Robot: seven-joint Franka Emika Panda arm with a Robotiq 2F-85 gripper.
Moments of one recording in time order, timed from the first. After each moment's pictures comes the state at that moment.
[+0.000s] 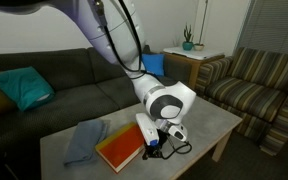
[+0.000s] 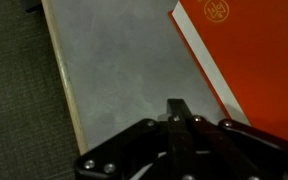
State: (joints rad) arm -0.17 1.47 -0.04 -1.10 0.21 2.19 0.08
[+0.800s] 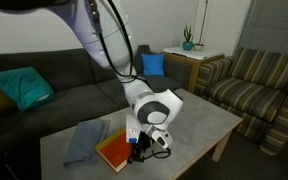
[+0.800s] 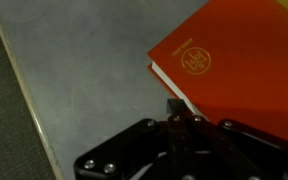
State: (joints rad) arm -0.14 1.48 -0.02 -1.19 0.24 2.19 0.32
